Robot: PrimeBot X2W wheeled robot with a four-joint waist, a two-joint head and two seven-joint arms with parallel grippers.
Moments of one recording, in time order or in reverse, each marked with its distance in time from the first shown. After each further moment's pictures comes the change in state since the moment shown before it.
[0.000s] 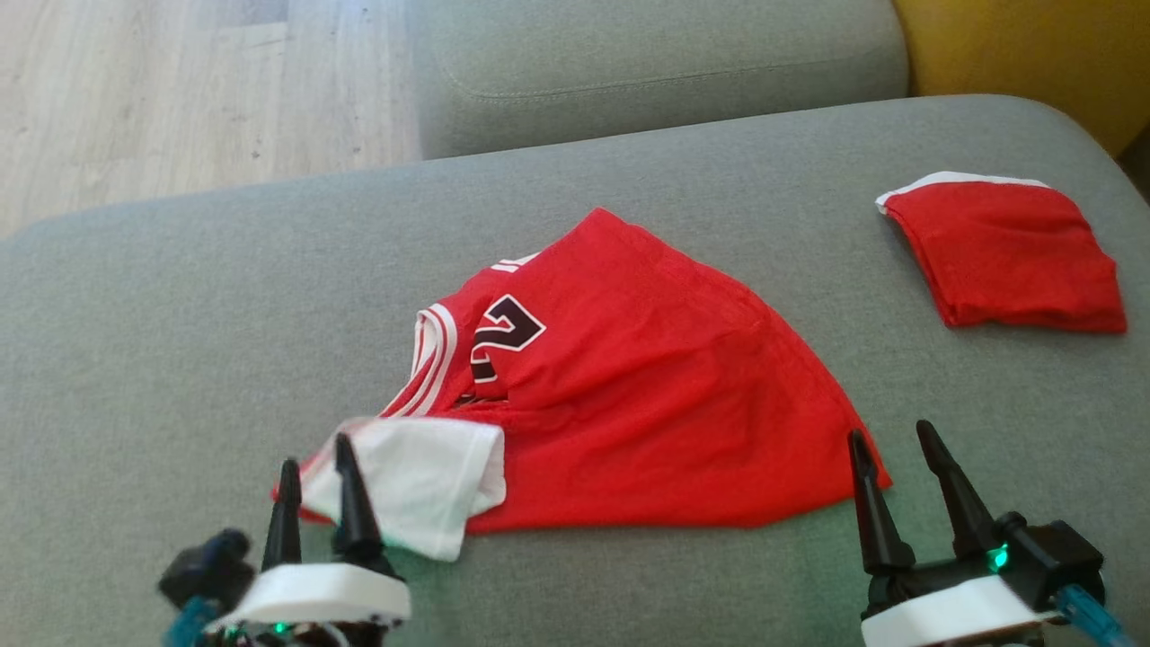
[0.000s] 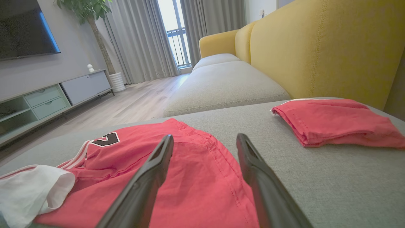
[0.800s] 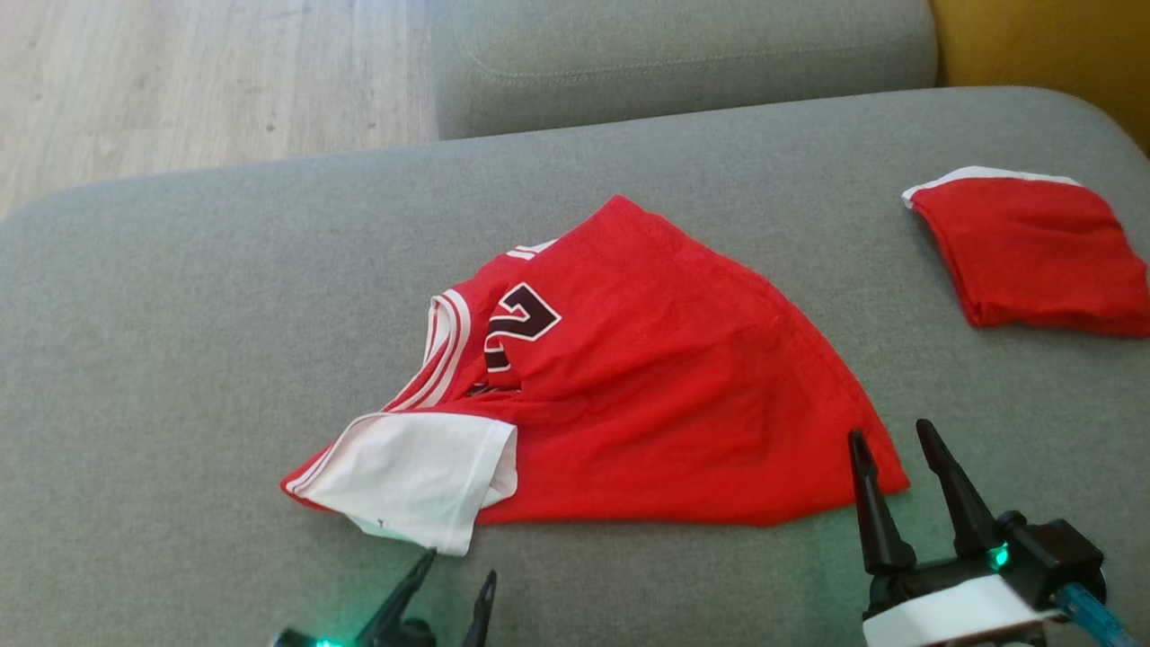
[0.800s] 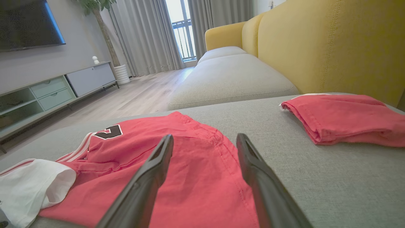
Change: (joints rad) left arm 0.033 0.034 -0.203 0.226 0.811 -0.063 0.000; right arm -0.002 -0.016 0.008 0.000 0.002 0.000 0.000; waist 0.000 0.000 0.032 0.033
